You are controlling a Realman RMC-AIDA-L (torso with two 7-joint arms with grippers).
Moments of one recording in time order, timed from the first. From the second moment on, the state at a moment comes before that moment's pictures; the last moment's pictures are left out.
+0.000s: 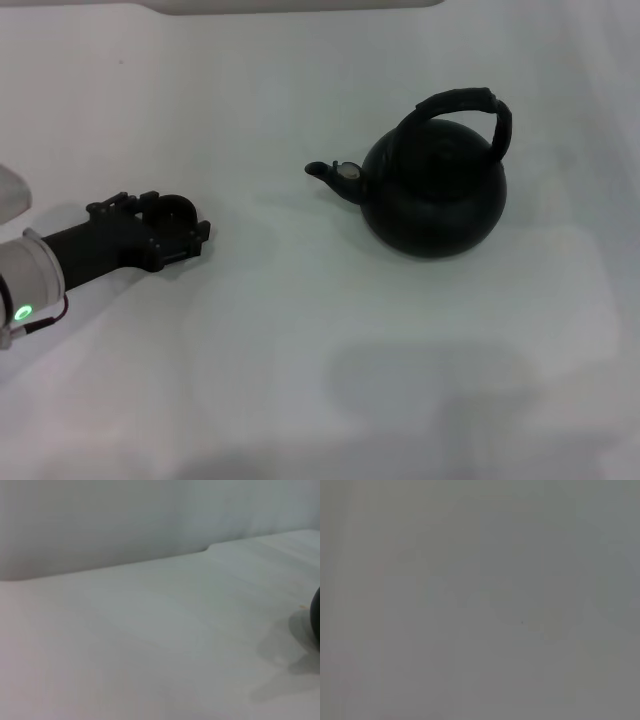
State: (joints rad) left arm -0.13 -2.07 1.49 0.83 1.45 0.80 -1.42; right arm 0.47 2.01 -0.77 -0.13 -0.64 -1.08 0.14
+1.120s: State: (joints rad) left arm -0.17 -2.07 1.49 0.82 1.51 0.80 -1.43; right arm 0.47 2.01 -0.77 -0.13 -0.64 -1.07 0.14
